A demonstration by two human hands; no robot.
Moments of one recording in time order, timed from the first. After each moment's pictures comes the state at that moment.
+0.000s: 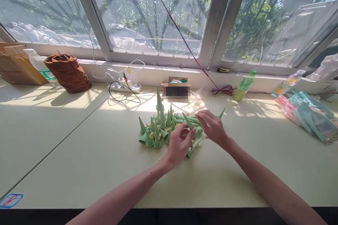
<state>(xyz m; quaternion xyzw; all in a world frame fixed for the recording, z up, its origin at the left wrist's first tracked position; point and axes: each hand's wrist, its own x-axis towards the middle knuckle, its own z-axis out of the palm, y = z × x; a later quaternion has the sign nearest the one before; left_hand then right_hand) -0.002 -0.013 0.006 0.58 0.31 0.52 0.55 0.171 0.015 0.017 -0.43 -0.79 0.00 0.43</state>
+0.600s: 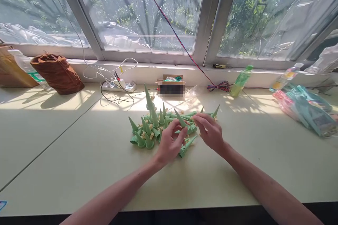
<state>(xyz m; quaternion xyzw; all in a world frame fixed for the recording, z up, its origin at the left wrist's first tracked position) -0.009 -0.008 0.011 0.63 0.29 0.50 0.52 0.170 0.000 0.003 -0.34 -0.76 -0.09 0.54</state>
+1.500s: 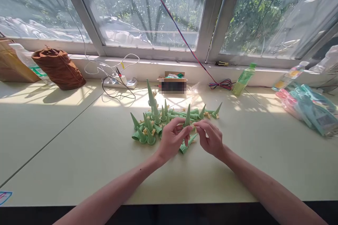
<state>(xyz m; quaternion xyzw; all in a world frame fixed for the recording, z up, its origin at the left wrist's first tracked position) -0.008 -0.009 0.017 0.59 0.27 0.50 0.57 0.156 -0.019 -0.001 -0.30 -0.76 -0.08 0.56</state>
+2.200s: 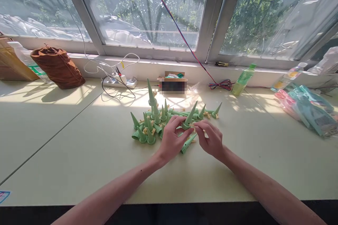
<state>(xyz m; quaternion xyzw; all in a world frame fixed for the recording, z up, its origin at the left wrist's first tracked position) -0.007 -0.009 0.012 0.67 0.30 0.51 0.44 0.154 -0.020 -0.003 -0.32 -0.75 -0.10 0.57</state>
